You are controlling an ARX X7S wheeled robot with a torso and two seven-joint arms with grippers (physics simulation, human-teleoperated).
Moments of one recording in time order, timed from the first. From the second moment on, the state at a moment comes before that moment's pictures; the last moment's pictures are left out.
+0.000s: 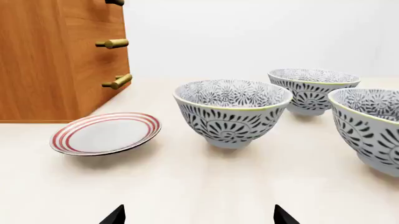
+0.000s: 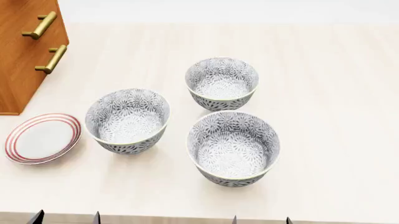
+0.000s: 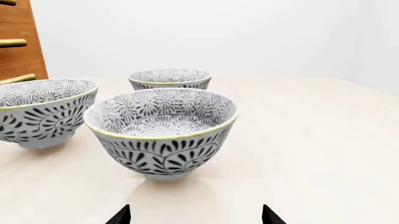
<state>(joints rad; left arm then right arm) 0.00 0.00 0.00 0.00 0.00 0.00 0.00 0.00 0.00 0.00 0.00 0.00 0.00 0.00</state>
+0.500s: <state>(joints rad) 0.00 -0.06 0.06 0.08 -0.09 -0.07 -0.05 -0.01 0.05 -0.05 -0.09 0.05 0.06 0.06</state>
